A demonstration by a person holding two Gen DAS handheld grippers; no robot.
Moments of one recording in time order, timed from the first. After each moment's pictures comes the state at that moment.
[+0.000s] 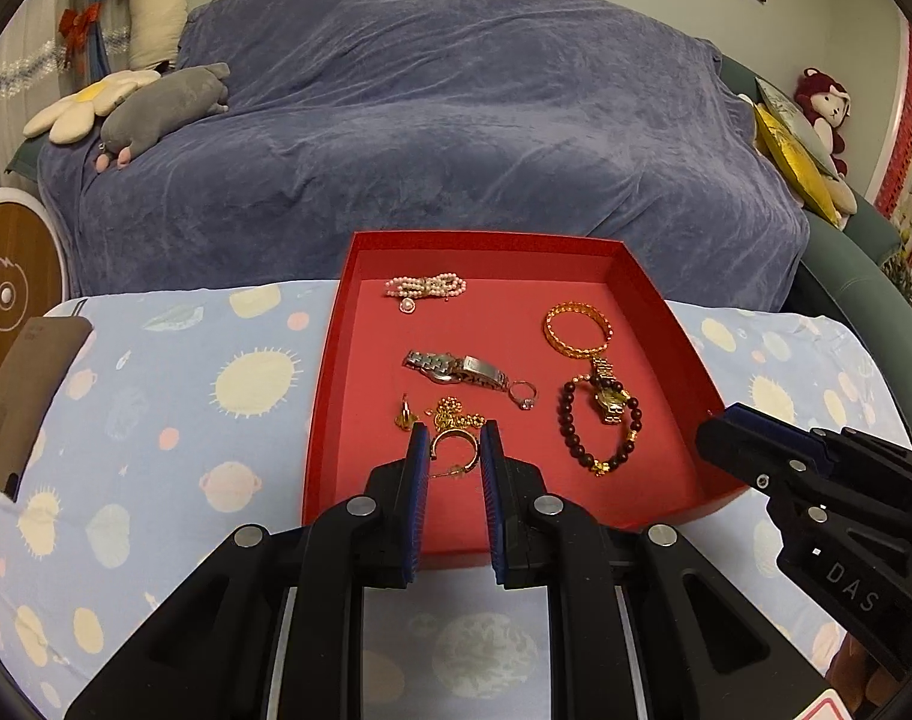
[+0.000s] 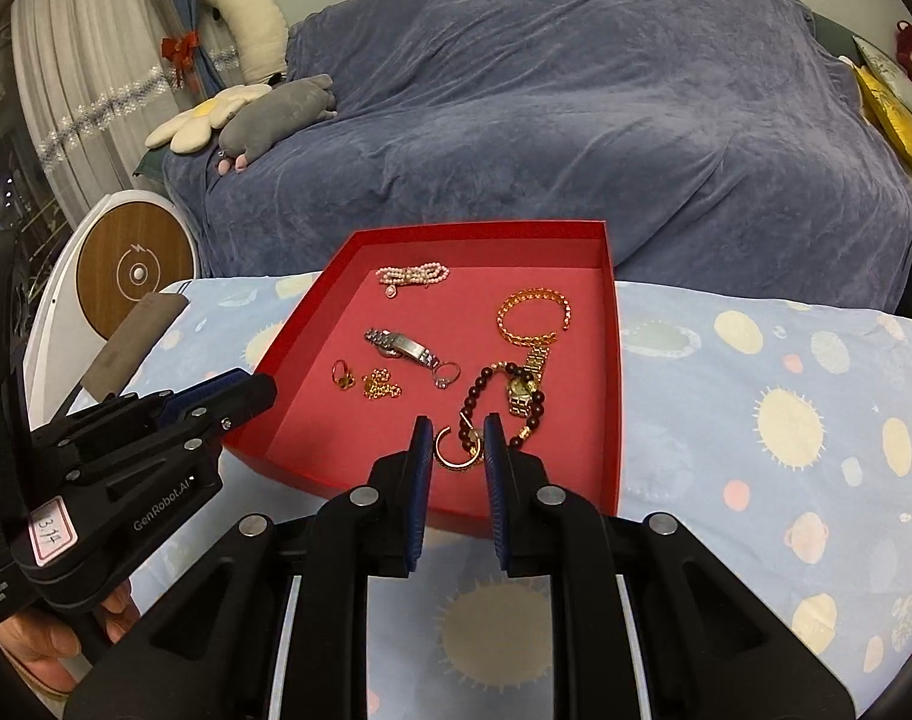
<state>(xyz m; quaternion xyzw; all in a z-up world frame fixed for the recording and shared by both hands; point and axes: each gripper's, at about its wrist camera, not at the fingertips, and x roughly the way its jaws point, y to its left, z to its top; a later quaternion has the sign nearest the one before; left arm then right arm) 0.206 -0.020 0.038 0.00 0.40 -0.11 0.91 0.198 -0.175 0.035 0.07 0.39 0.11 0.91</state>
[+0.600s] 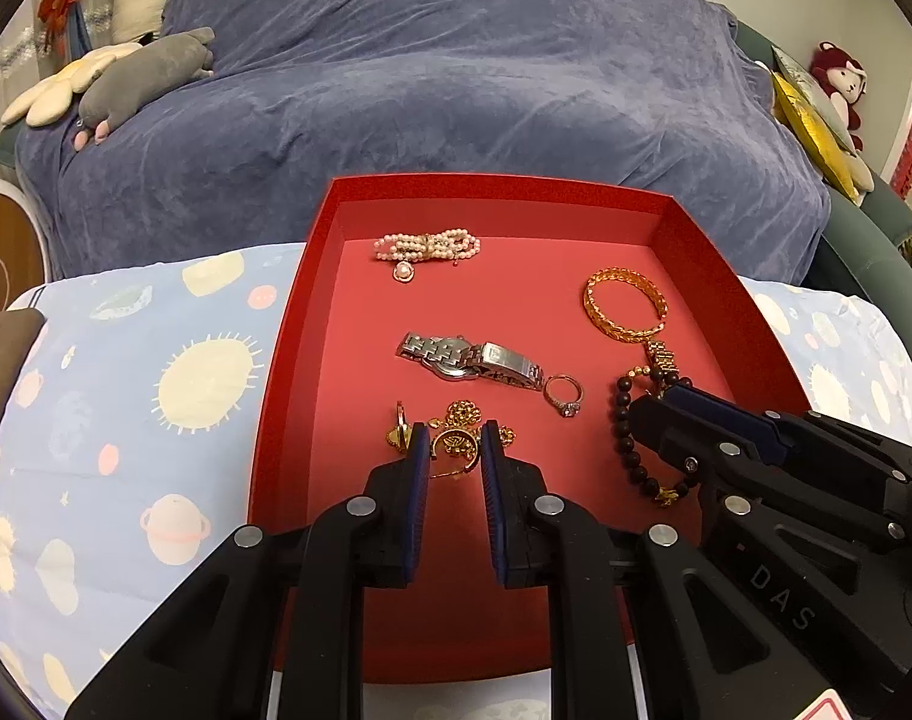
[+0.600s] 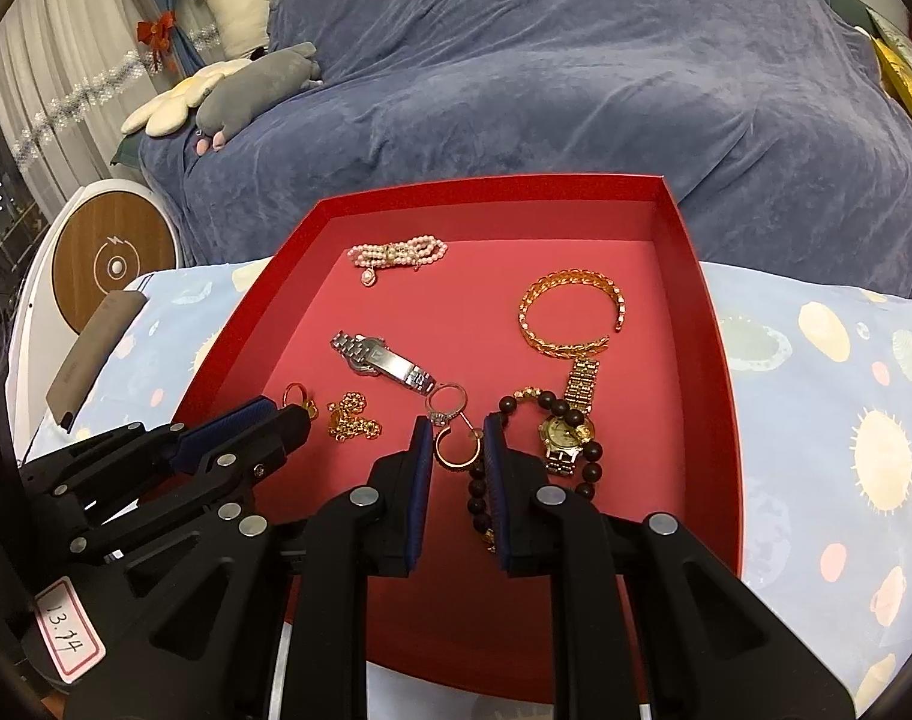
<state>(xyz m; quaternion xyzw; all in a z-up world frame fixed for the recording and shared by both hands) 0.254 -0.025 -0.009 0.01 0.44 -0.10 0.89 0.258 -0.151 -0.013 0.08 0.42 0.11 0.90</state>
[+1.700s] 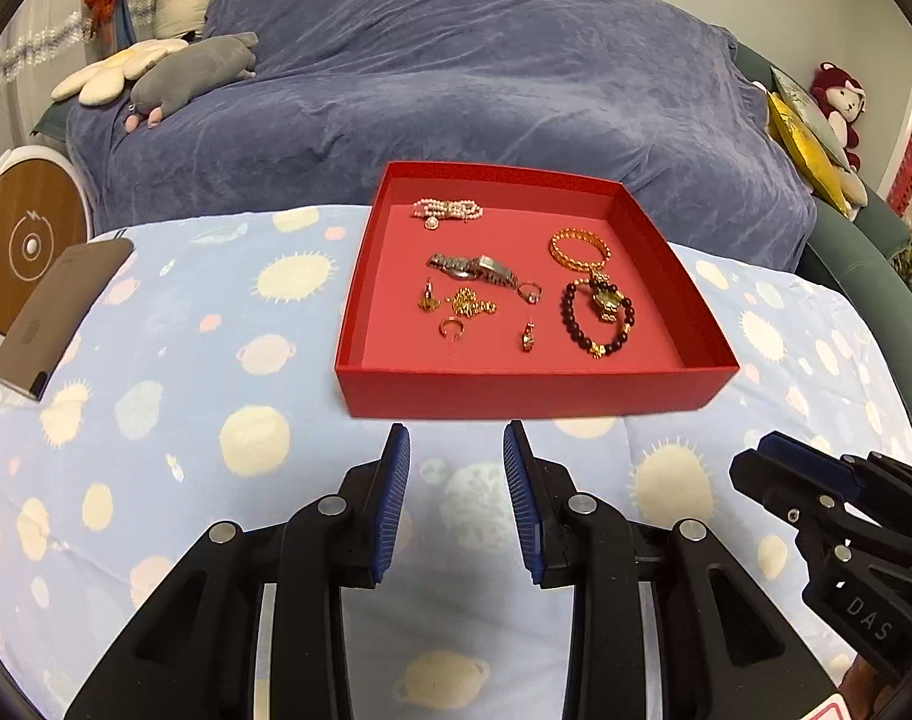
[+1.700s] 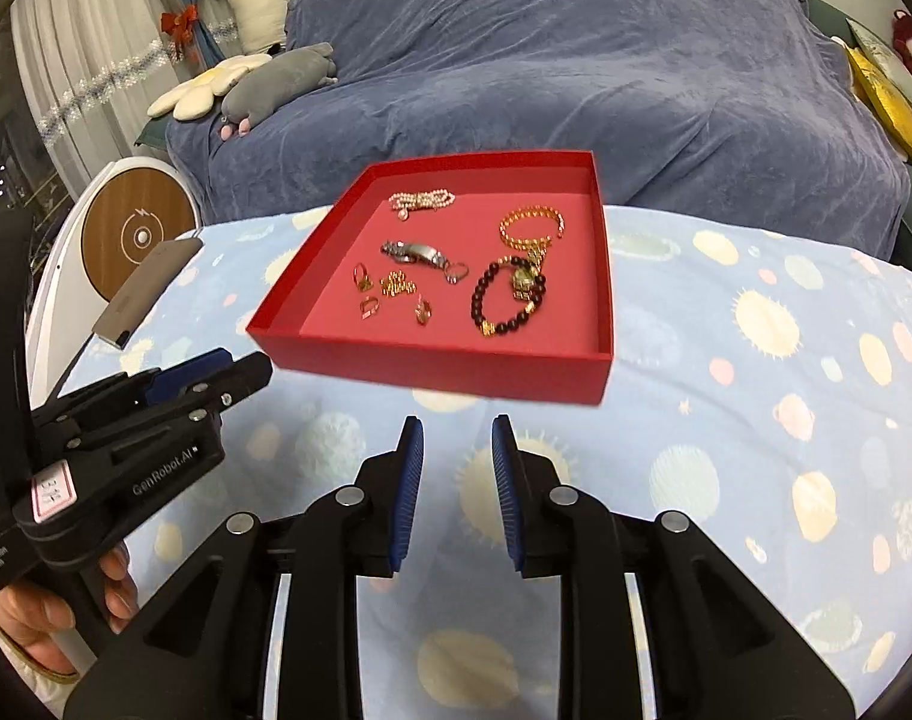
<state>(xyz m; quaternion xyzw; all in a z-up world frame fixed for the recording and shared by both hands) 0.125 -0.007 0.028 -0.01 0.42 -0.08 0.90 0.101 -0.173 0.025 0.06 0.43 0.09 0.90</state>
